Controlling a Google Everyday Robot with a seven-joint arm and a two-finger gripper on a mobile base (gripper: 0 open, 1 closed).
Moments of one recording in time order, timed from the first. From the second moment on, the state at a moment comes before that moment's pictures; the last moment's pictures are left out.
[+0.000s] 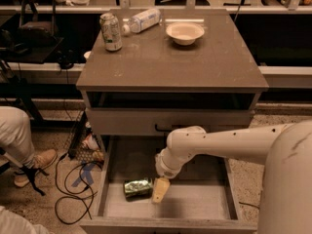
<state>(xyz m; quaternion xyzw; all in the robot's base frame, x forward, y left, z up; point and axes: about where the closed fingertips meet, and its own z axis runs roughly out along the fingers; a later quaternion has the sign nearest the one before) 0.501 0.000 0.467 -0.66 0.72 0.16 0.13</state>
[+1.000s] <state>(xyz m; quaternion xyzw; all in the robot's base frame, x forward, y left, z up) 0.499 0.030 0.397 -0.68 0.70 0.18 0.13</state>
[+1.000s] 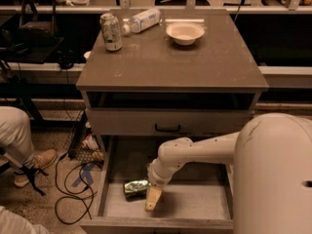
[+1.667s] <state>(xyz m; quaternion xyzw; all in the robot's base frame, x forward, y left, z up) 0.493 0.055 0.378 -0.69 0.69 0.18 0.10</state>
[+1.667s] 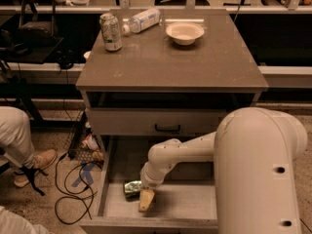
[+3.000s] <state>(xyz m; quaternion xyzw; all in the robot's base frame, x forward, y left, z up) 0.509 -0.001 0.448 -0.65 0.72 0.17 0.17</state>
